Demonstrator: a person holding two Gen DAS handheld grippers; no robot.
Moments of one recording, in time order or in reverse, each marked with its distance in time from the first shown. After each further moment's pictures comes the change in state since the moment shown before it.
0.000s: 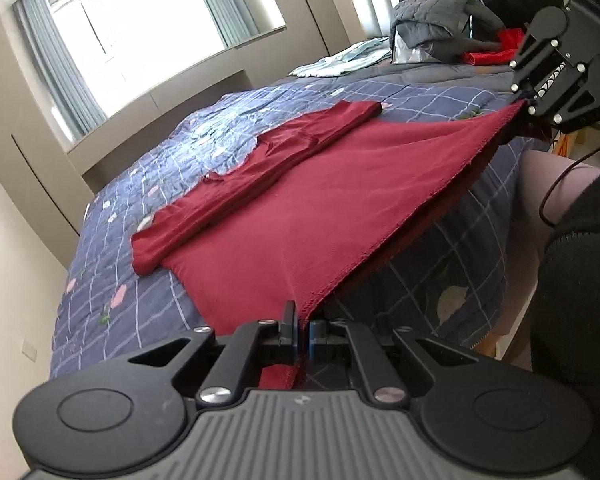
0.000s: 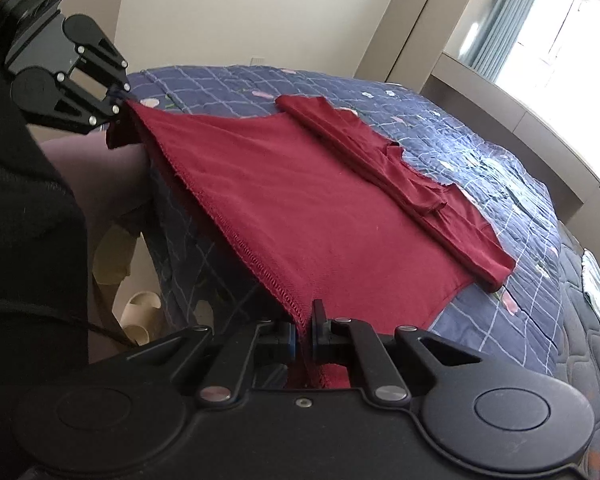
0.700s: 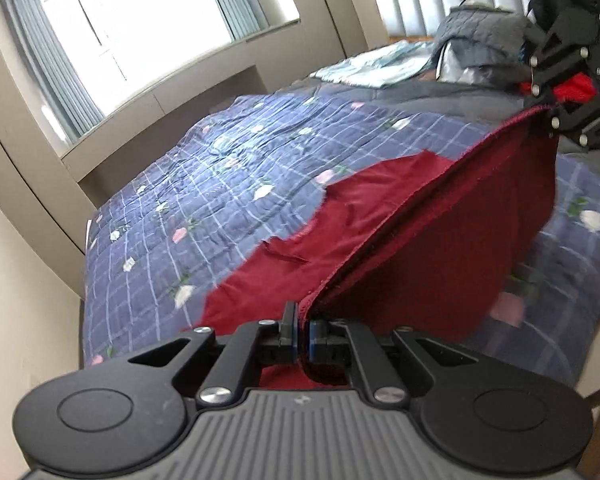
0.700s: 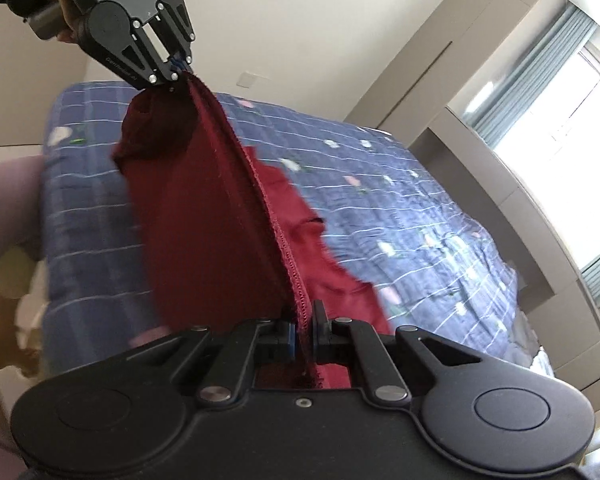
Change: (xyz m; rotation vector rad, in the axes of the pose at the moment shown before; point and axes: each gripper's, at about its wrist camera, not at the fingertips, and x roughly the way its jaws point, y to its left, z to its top) left arm 0.106 0.157 0.164 -0.002 0.063 -0.022; right arm 0.060 -0.153 0.129 -0.232 -0.052 -0.074
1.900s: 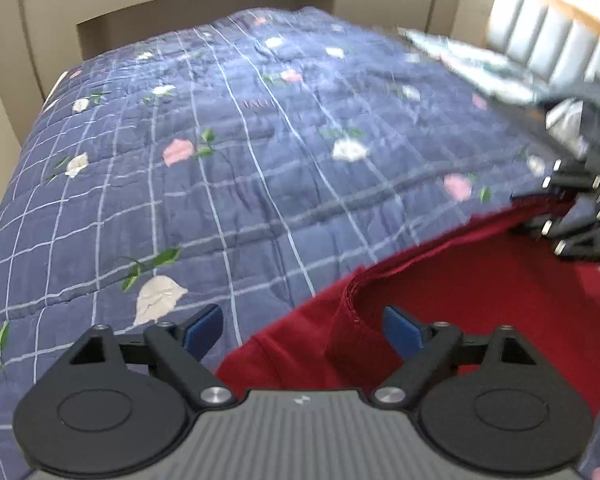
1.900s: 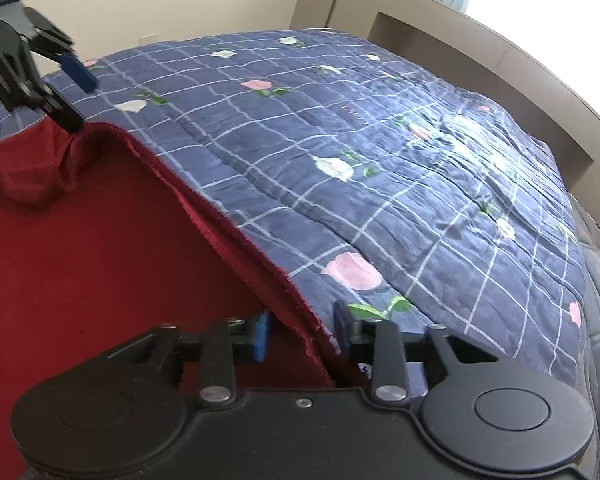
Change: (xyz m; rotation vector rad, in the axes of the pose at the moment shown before) left arm 0.260 0.168 0.020 -0.471 0.168 -0.197; right arm 0.306 -0.143 -0.034 0.371 0.191 0.059
